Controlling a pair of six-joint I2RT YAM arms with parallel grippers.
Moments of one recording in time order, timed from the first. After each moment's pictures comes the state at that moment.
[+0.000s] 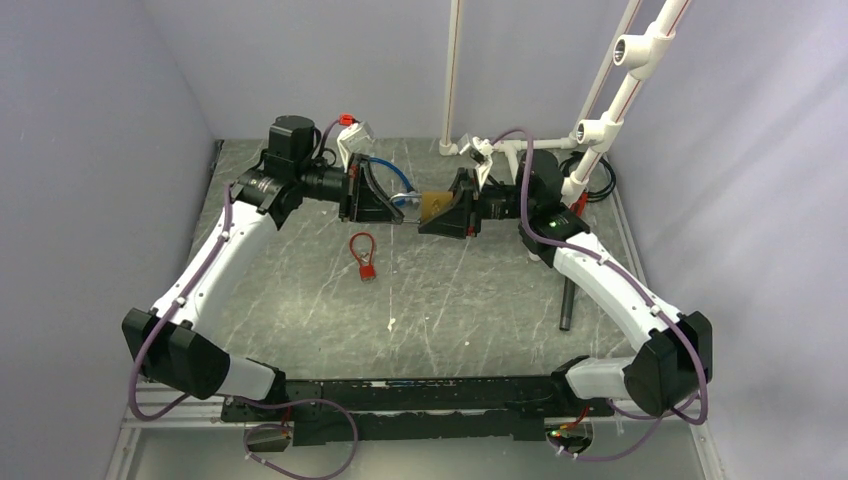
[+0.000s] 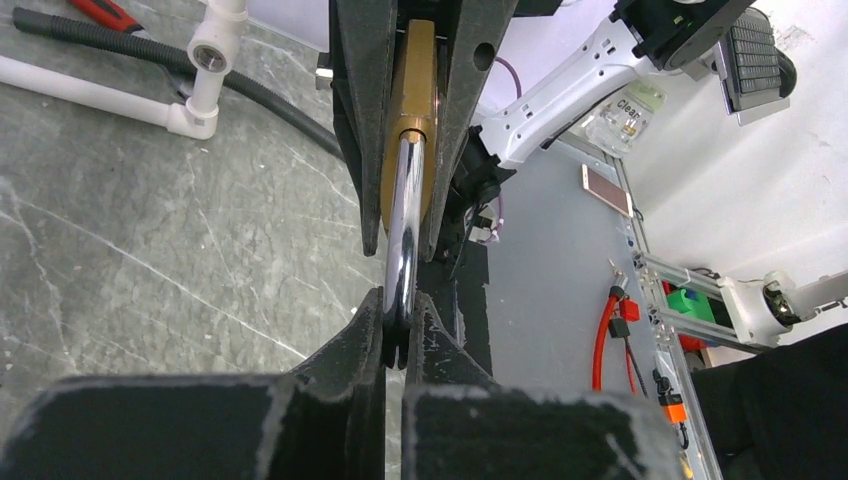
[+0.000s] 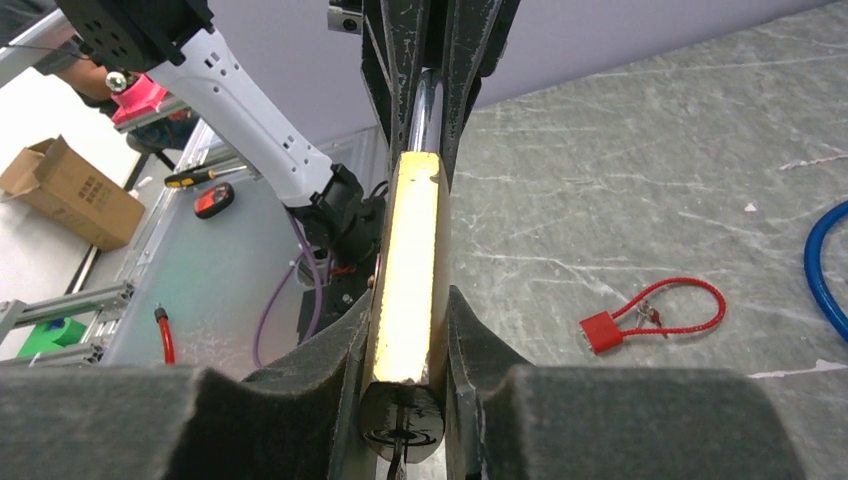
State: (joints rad) left arm -0.36 1.40 1.45 -0.51 1.26 -0.05; right arm 0.49 1.29 1.11 0.16 -1.11 0.31
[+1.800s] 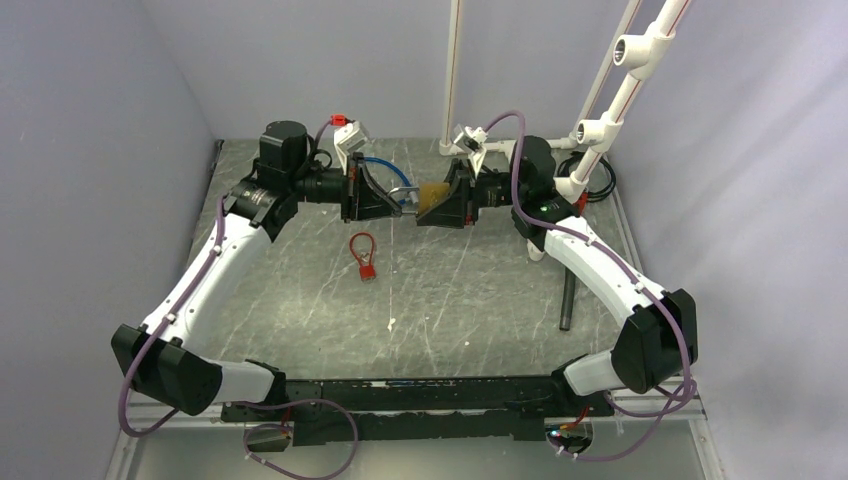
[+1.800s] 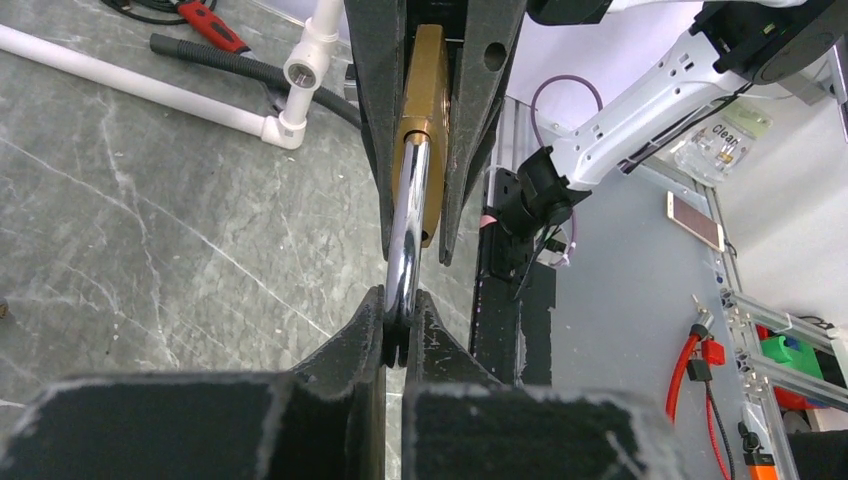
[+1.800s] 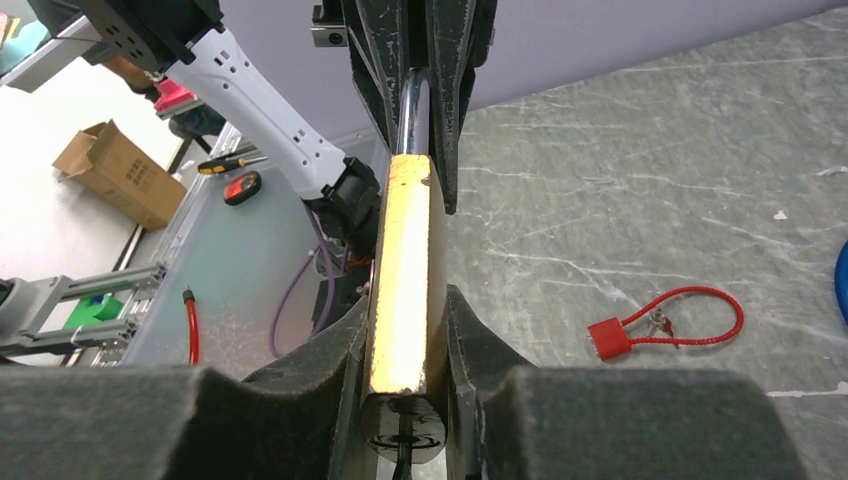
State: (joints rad) left arm -0.38 1.33 1.39 -0.41 1.08 -0.07; right arm 0.47 1.41 1.18 0.22 -1.22 0.36
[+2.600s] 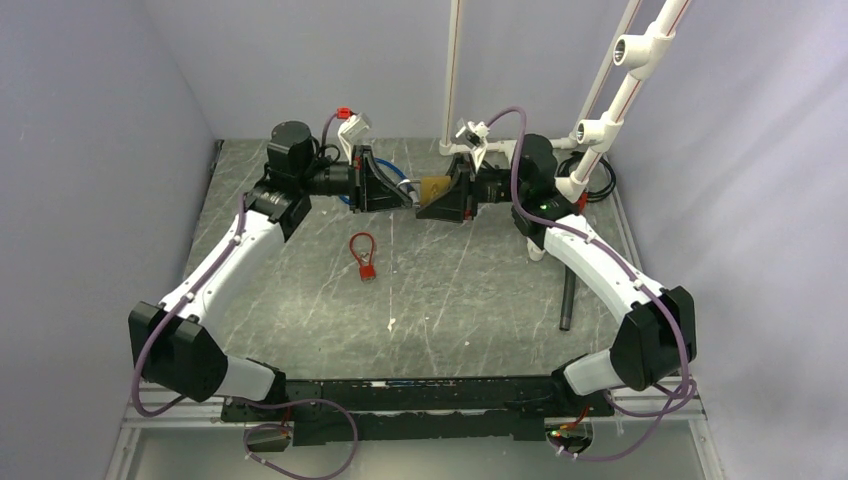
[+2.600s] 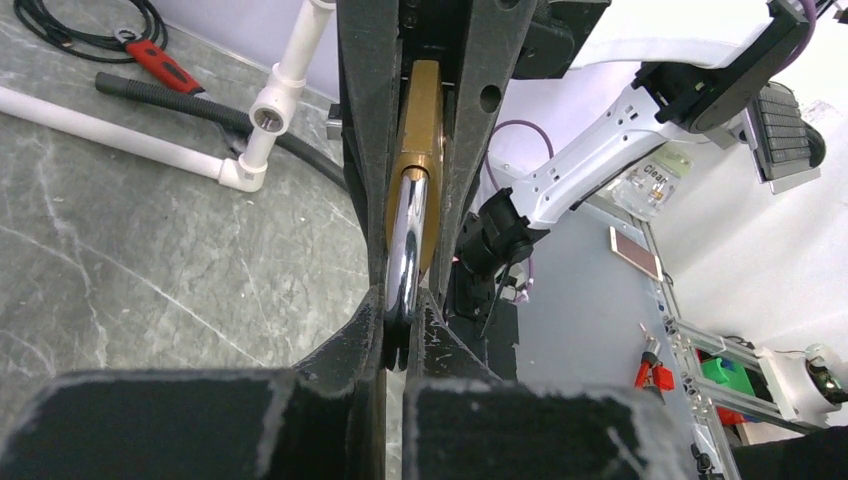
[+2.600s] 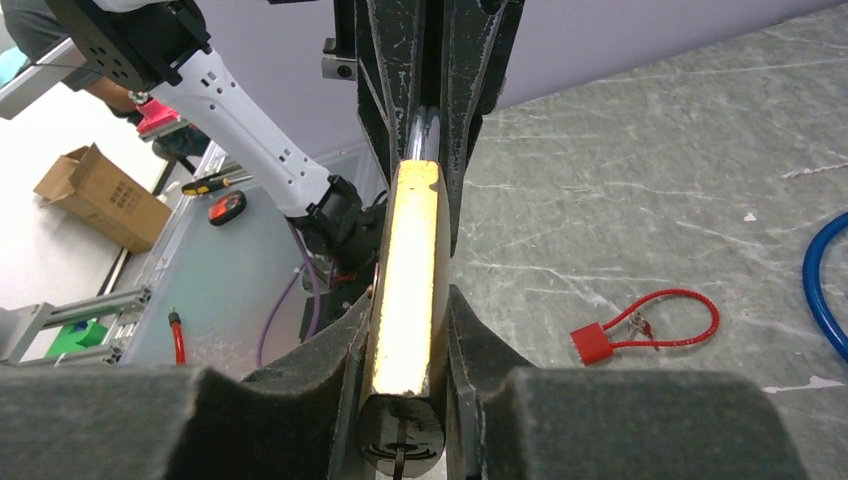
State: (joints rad) left arm -0.39 1.38 1.28 0.02 1.15 -0.40; right arm 0.47 1.42 1.19 0.26 -1.18 0.40
